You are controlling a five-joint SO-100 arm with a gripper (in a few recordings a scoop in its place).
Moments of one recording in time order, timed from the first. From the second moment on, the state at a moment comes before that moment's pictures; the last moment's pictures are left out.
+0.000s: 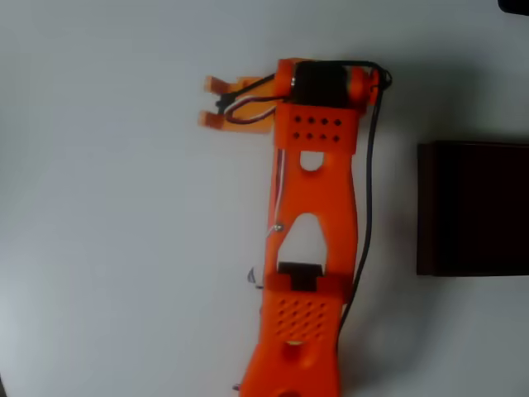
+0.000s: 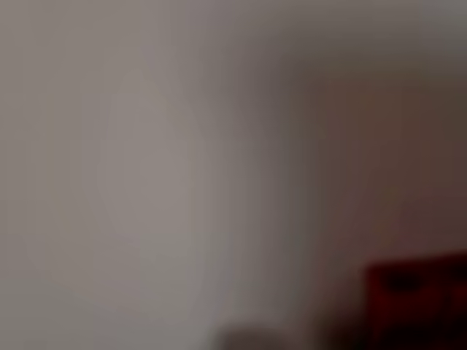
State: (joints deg) arm 2.4 32.0 18.2 102.3 -1.4
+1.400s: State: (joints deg) arm 3.6 26.4 12.7 102.3 -4.2
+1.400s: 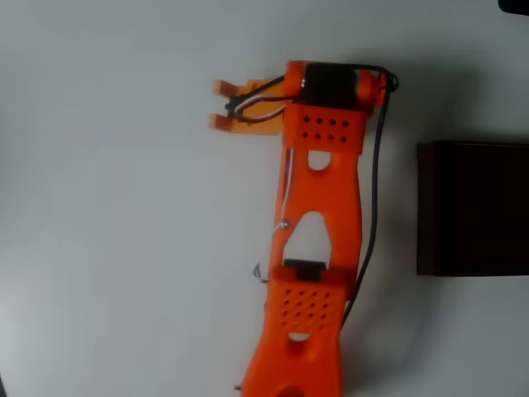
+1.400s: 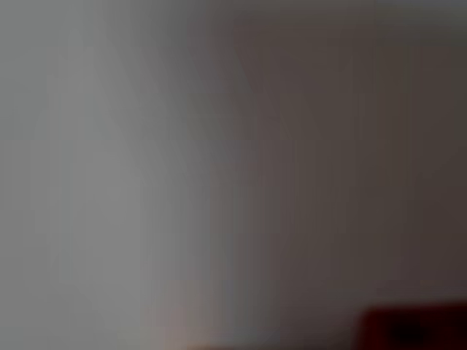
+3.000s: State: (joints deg) arm 5.3 31.7 17.8 102.3 -4.9
